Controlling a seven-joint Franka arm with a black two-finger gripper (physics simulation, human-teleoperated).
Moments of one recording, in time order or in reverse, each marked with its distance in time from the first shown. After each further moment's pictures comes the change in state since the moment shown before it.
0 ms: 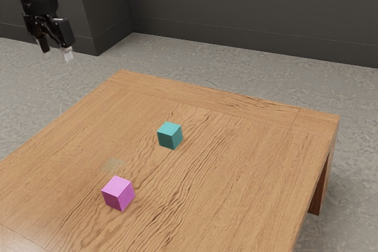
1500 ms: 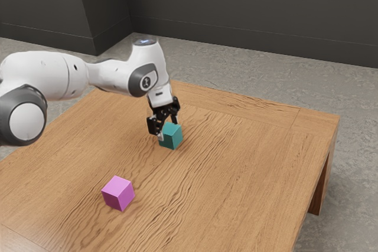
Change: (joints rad) arm -0.002 0.866 -0.243 0.181 0.093 0.669 1.242
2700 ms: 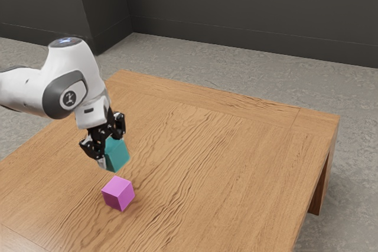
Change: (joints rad) arm 0.024 -1.020 0.005 -1.079 -0.247 0.154 0.119
